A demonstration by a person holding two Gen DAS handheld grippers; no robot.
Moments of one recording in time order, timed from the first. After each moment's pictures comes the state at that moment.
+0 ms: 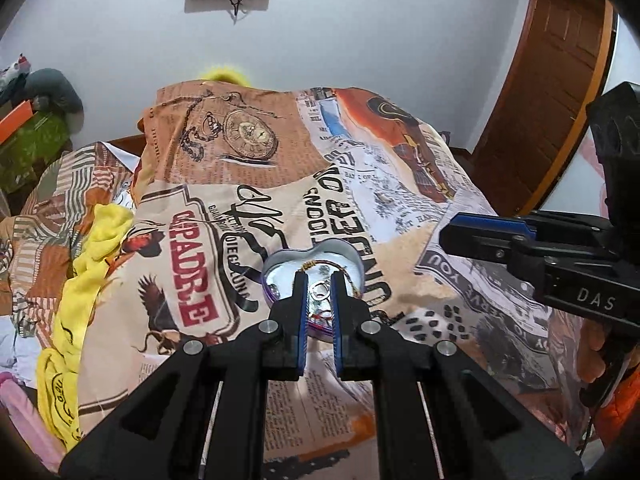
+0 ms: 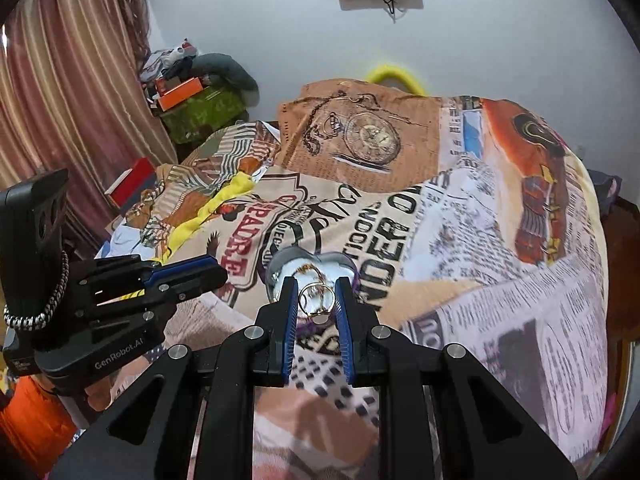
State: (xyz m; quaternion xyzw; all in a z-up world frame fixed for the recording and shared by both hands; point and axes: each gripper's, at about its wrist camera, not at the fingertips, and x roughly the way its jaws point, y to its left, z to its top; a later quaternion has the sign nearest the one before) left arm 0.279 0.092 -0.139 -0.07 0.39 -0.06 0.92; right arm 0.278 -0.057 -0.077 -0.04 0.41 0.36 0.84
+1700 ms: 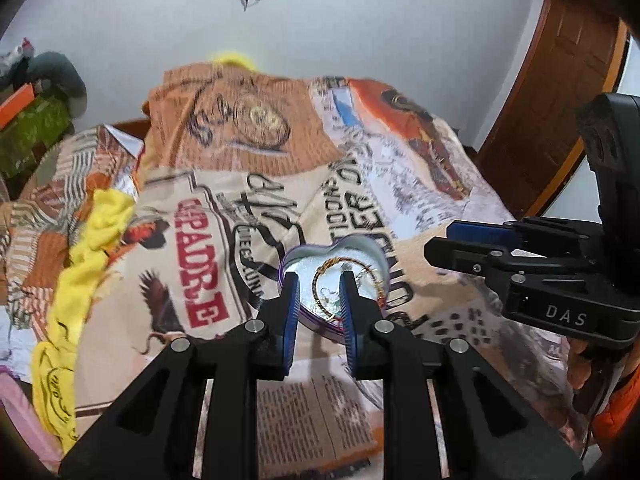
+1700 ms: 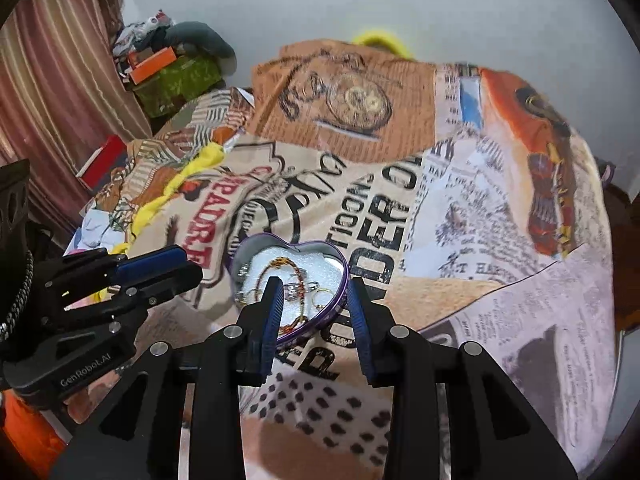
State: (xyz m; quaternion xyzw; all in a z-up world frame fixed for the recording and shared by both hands) left arm 0.286 0.109 -0.144 -0.08 0.40 -0.05 0.91; right arm 0.302 -0.030 -0.105 -0.07 0.46 0.32 0.83
